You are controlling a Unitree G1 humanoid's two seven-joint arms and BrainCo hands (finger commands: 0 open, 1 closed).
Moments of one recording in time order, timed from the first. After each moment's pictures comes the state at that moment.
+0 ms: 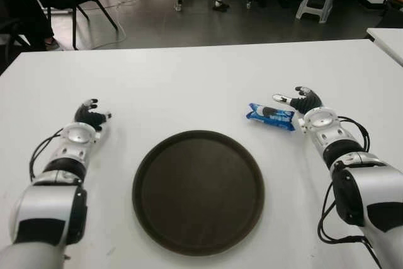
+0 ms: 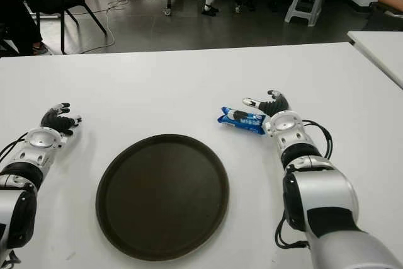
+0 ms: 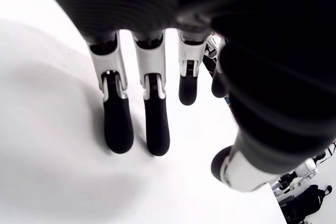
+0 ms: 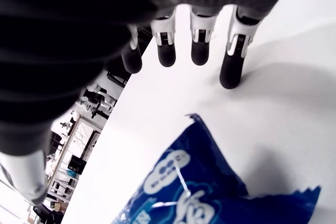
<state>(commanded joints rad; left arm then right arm) -0.74 0.35 0.03 1.33 0.18 -0.03 0.09 -0.88 -0.22 -0.05 1.37 -0.26 0.03 -0.09</state>
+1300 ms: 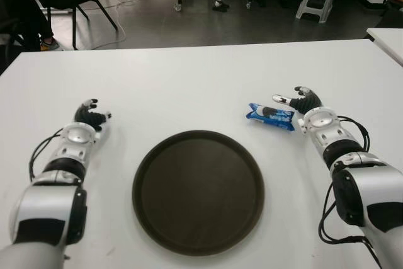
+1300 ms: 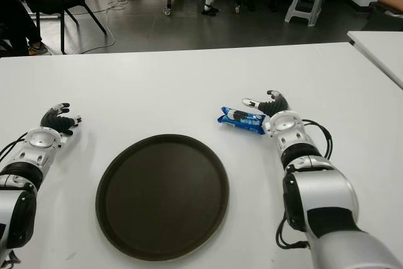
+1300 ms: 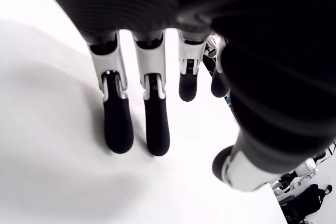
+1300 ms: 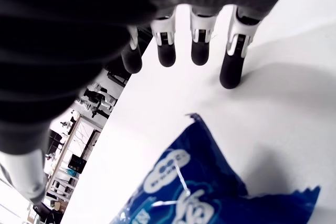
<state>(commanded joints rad) -0.74 0.35 0.03 1.32 0.18 -0.03 0.09 -0.88 -0.22 -0.01 1.37 -0.30 0.00 -0.07</state>
